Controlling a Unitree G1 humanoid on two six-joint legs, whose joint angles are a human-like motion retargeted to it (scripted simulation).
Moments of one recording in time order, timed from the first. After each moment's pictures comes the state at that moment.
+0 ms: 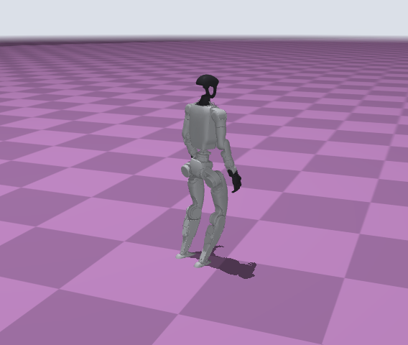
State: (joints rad) left arm 0.06 0.22 -0.21 1.01 -0.14 -0.11 -0.05; right arm -0.04 -0.18 0.29 1.17 0.06 -0.06 0.00; waist -0.10 -0.07 -0.08; left_leg -0.19 -0.18 -0.08 0.42 -0.38 -0.05; right_leg -0.33 -0.02 0.07 0.72 -0.48 0.14
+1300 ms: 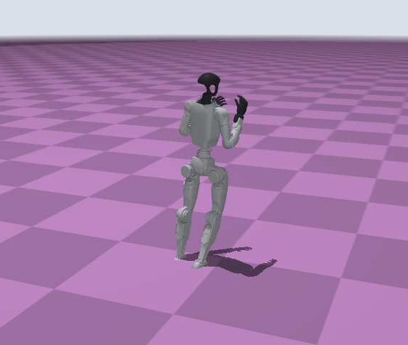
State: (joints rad) left arm 0.16 0.23 -0.17 -0.65 -0.16 -0.36 0.13; right arm 0.02 -0.41 0.14 -0.76 0.00 -0.36 -0.26; waist -0.15 0.14 -0.15; left_leg 0.06 0.01 0.02 -0.02 -0.26 -0.15; right_leg -0.15 0.11 0.02 0.43 -0.33 0.07
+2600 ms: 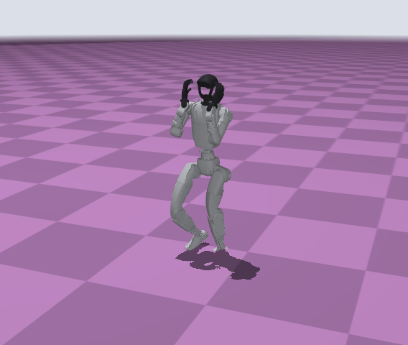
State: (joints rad) left arm -0.76 0.09 -0.17 -0.88 0.24 -0.38 0.47; right arm -0.73 -0.15 0.23 -0.92 -0.10 -0.45 -0.45; waist 0.09 -0.12 0.00; left_leg 0.00 -0.38 -0.46 0.33 -0.33 -0.08; right_leg -0.53 -0.20 -0.07 1.26 -0.45 0.01
